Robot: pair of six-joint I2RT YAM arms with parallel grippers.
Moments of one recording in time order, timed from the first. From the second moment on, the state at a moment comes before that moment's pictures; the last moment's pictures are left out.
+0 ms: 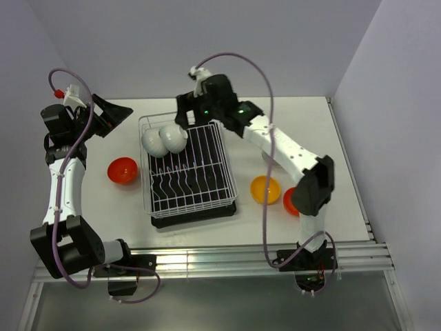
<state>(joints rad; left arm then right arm) 0.31 1.29 1.12 -0.07 0.79 -0.70 0.74 1.98 2.00 -0.48 -0.12 0.22</state>
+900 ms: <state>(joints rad) -0.78 2.00 1.89 -0.37 0.04 -0.23 -0.30 1.28 1.37 -0.72 -0.28 0.14</state>
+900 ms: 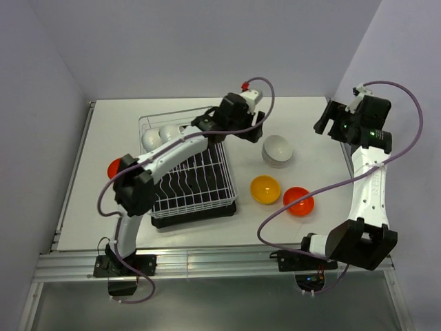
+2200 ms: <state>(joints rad) -0.90 2.39 2.12 -0.31 -0.14 -0.31 -0.42 1.21 1.22 -0.76 -0.35 0.06</state>
